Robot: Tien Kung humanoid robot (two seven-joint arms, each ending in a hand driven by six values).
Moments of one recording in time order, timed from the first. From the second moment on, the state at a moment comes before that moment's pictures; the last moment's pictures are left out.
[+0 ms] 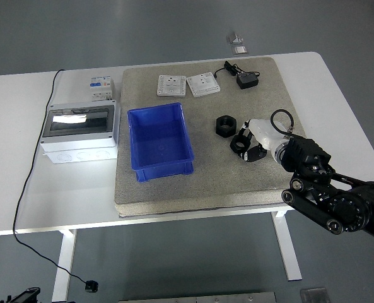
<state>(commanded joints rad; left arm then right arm) -0.24 0.09 -0.81 -0.31 0.73 0.06 0.52 0.69 -0.22 0.60 1.08 -1.76 -0.17 -0.34</state>
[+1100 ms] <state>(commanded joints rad) -0.25 0.10 -0.81 -0.31 0.75 0.07 0.49 0.98 -0.11 0.21 1.10 -1.61 -0.21 -0.25</state>
